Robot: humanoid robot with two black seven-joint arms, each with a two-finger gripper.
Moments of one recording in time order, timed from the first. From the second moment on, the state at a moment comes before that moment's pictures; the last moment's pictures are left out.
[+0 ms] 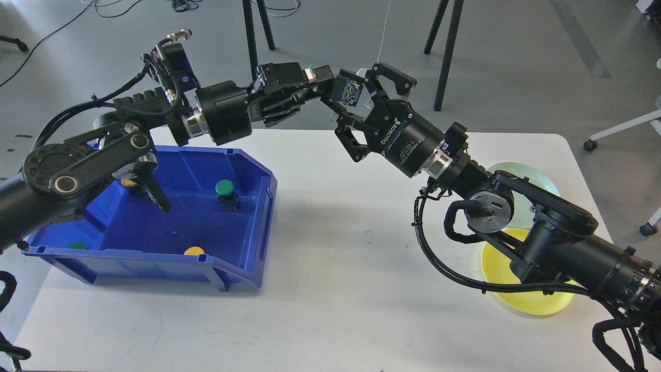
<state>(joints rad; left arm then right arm) -0.98 0.48 -0.42 -1.09 0.84 -0.49 -0.49 0.79 -0.25 0.54 1.17 -0.08 0.40 0.31</state>
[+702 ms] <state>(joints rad) -0.98 0.48 -0.43 -1.09 0.84 -0.49 -0.49 0.63 -0.39 0.66 1.19 -0.07 0.34 0.31</state>
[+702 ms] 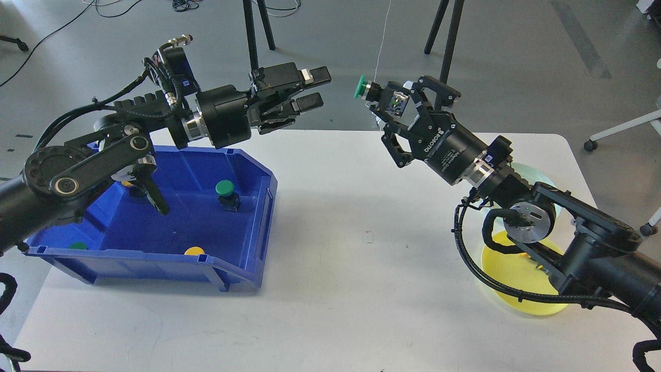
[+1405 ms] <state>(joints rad) -0.97 0.48 -0.44 -1.09 0.84 -0.49 -0.49 0.46 -0.26 1.13 1.00 0.35 -0.45 0.30</state>
